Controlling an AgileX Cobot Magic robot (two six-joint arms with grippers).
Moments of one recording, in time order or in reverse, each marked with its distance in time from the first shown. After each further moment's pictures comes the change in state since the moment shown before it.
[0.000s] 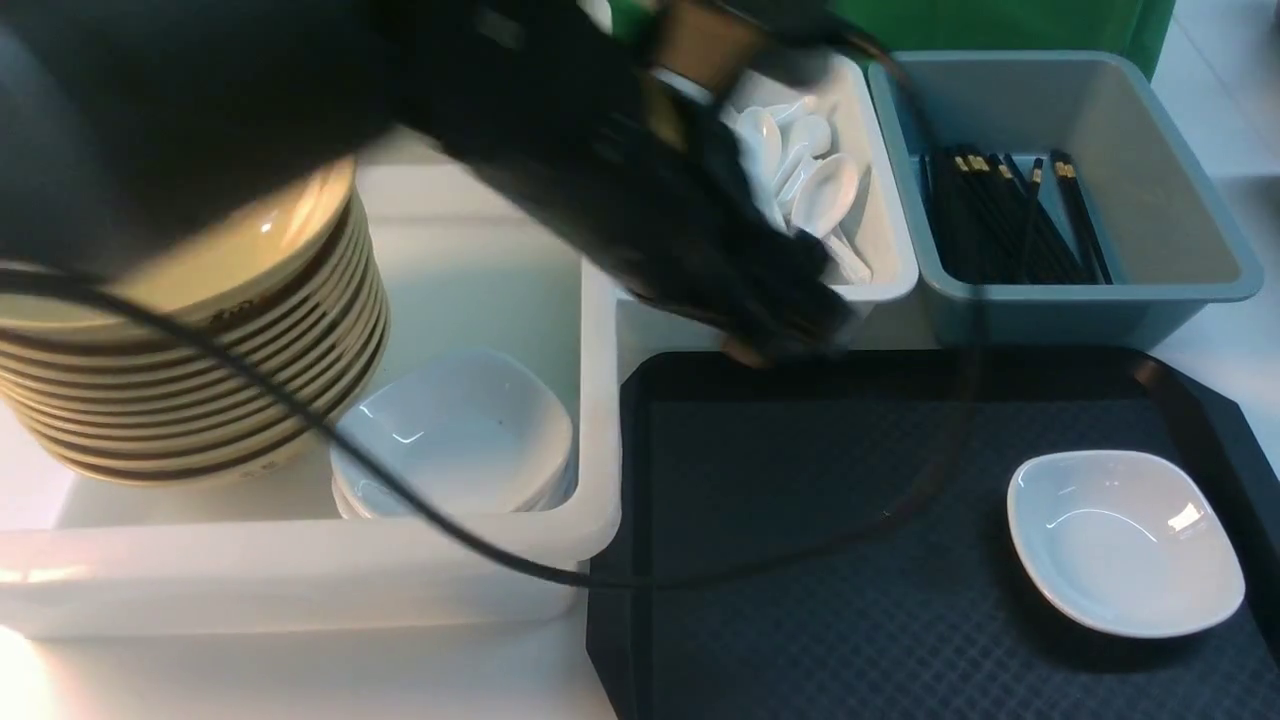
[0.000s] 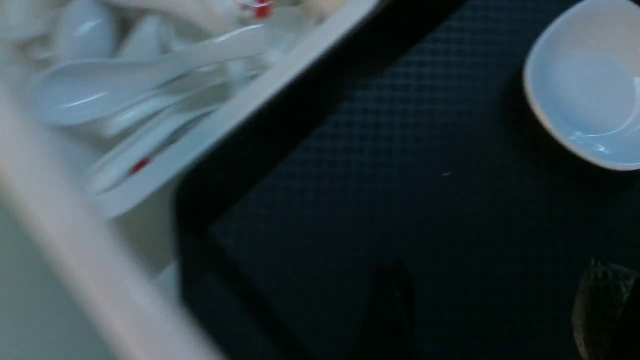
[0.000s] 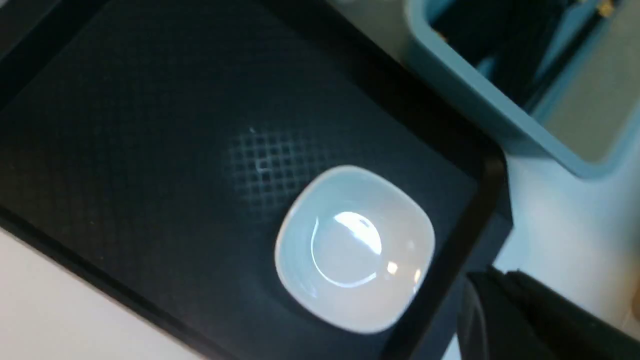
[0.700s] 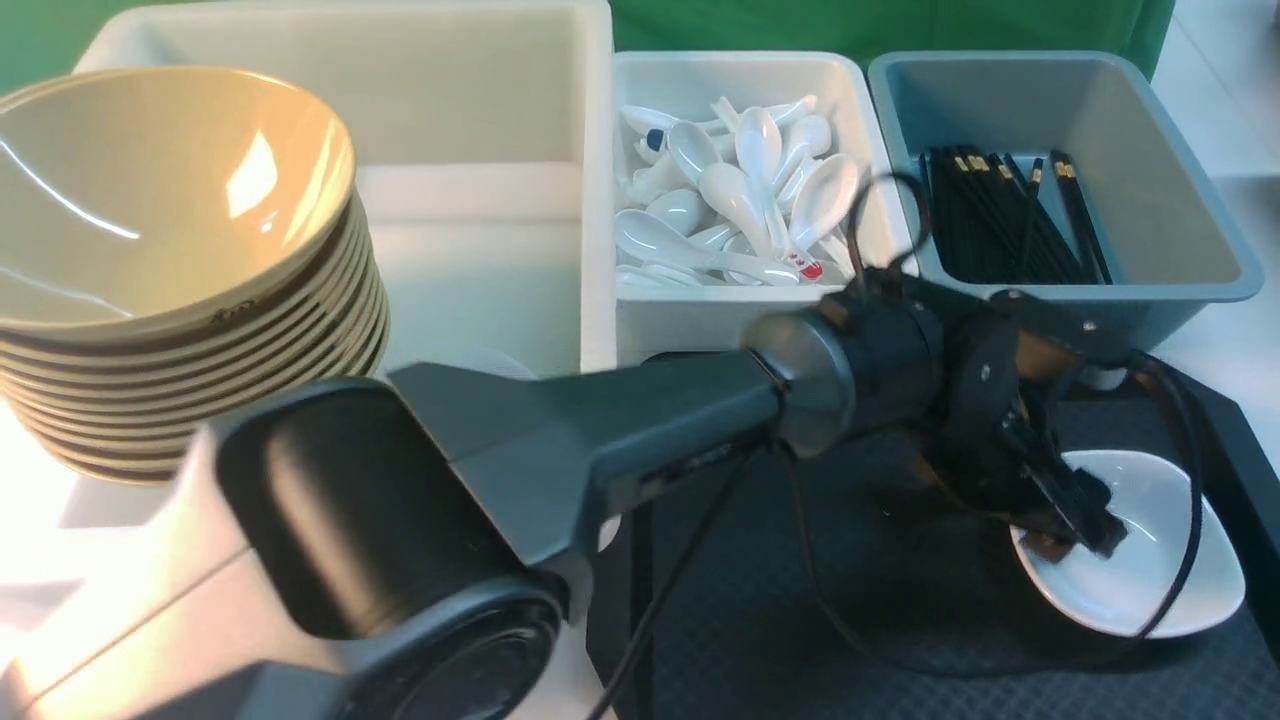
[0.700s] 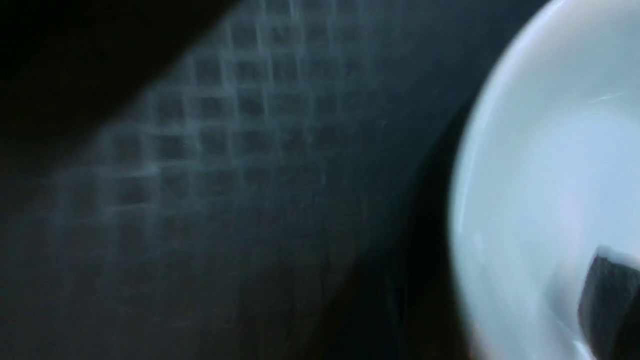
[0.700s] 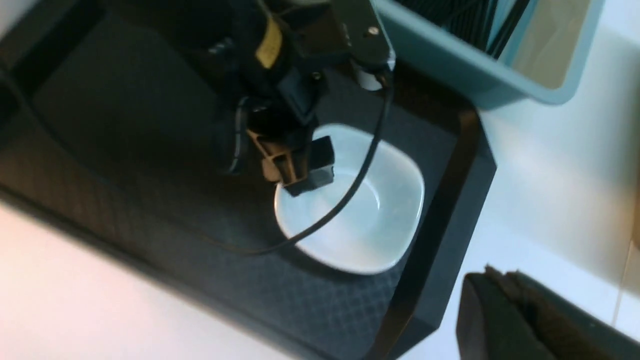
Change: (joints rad) right arm -0.026 -0.281 0.205 0.008 0.008 0.046; left arm -0.130 0.697 -0.426 -0.248 -0.213 0.098
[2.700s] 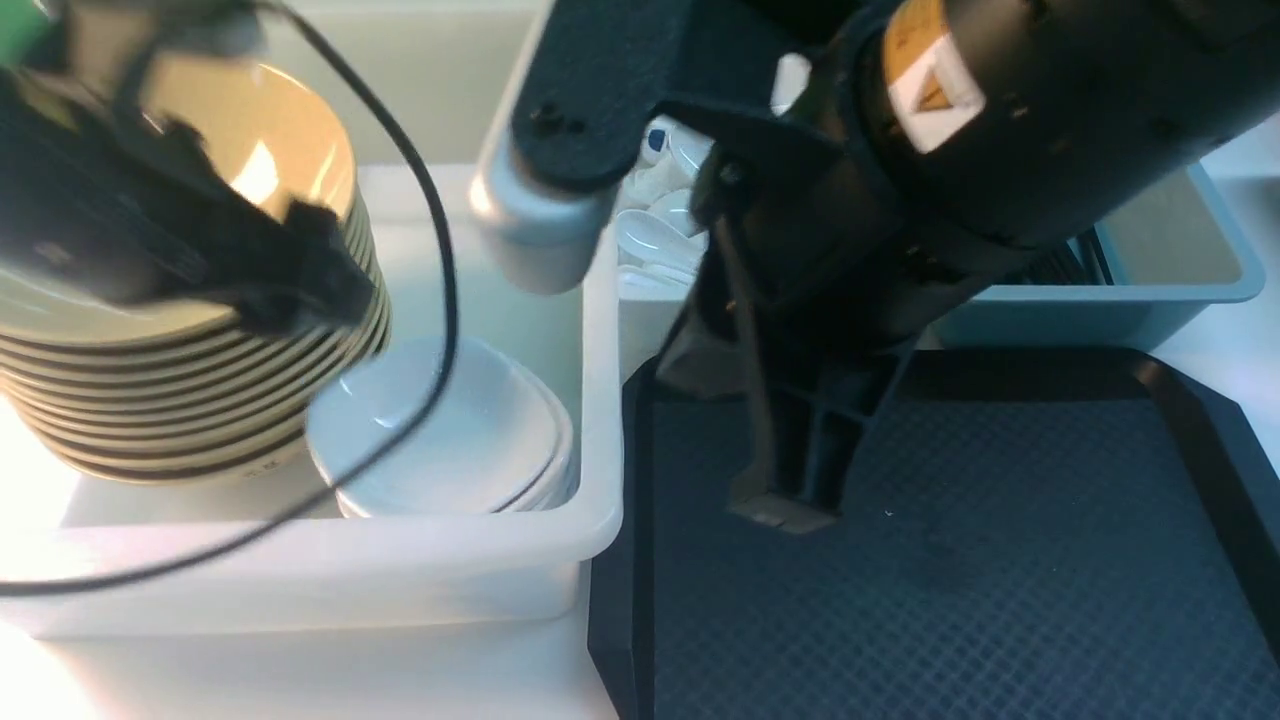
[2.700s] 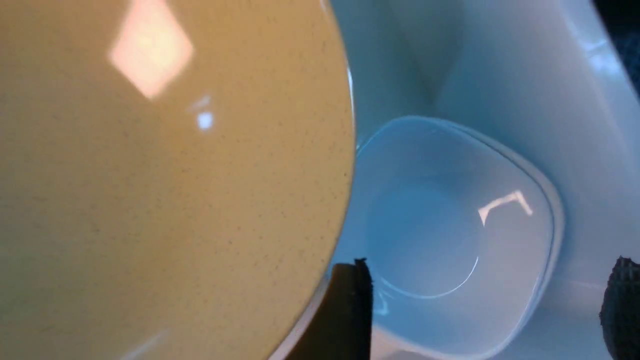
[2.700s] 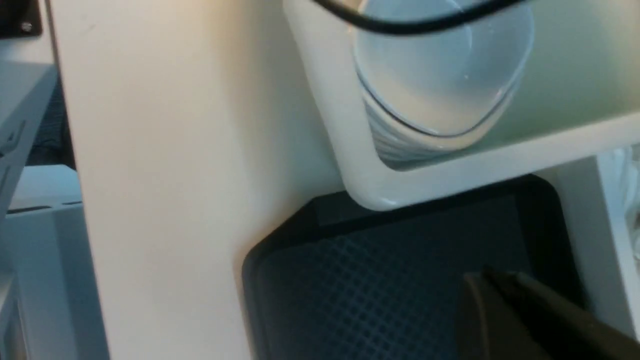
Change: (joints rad) right arm 0.536 0.791 -0.659 0.147 -0.018 -0.287; left arm 0.704 -1.167 0.738 0.176 0.372 0.028
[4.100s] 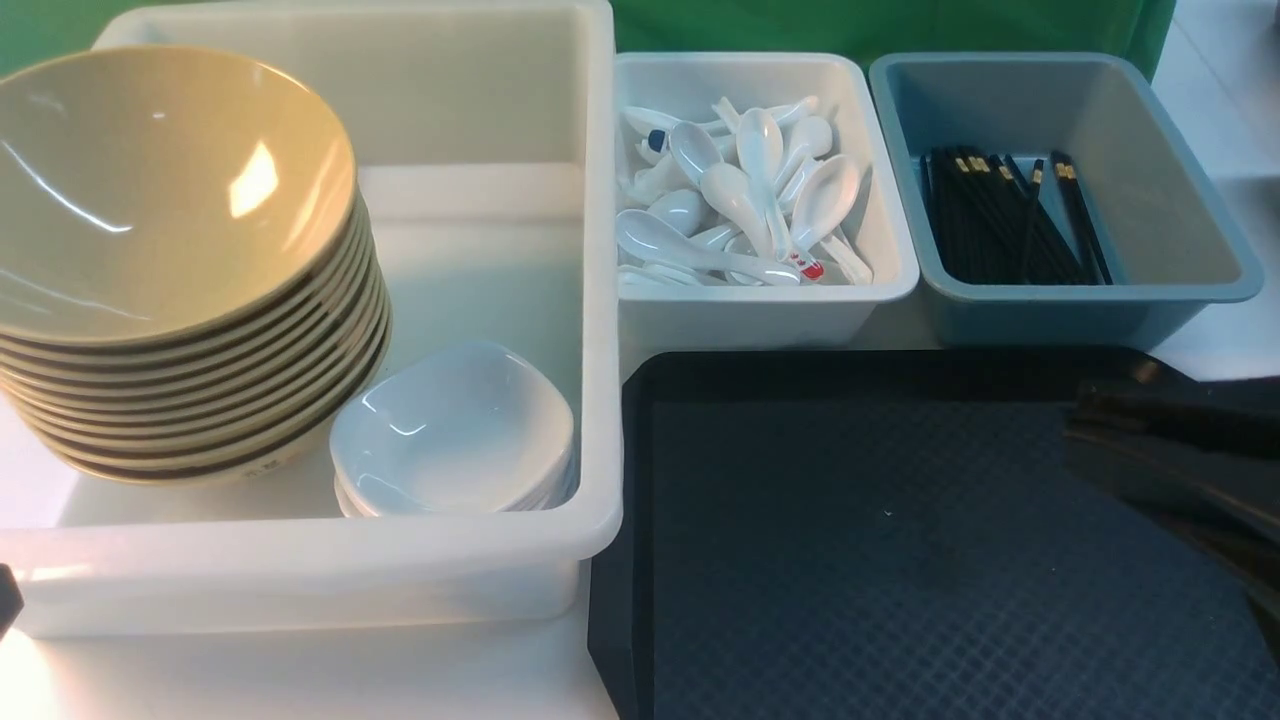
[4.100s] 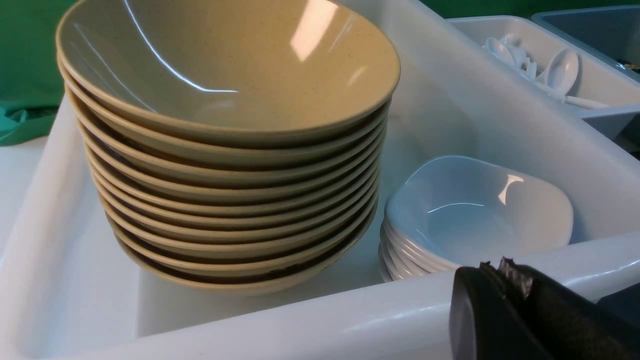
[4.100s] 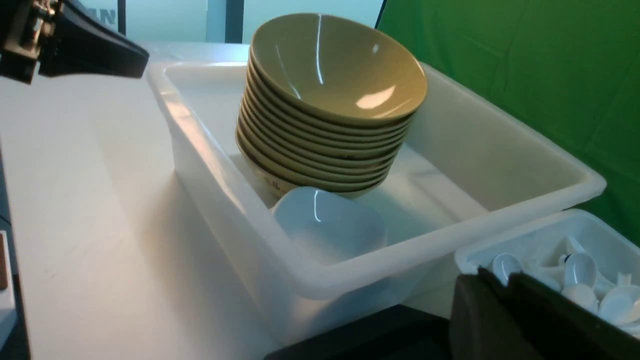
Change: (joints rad) right arm 0.000 -0.849 0.984 -0.124 -0.885 0.273; left arm 0.000 -1.124 0.801 0.159 -0.343 -0.168
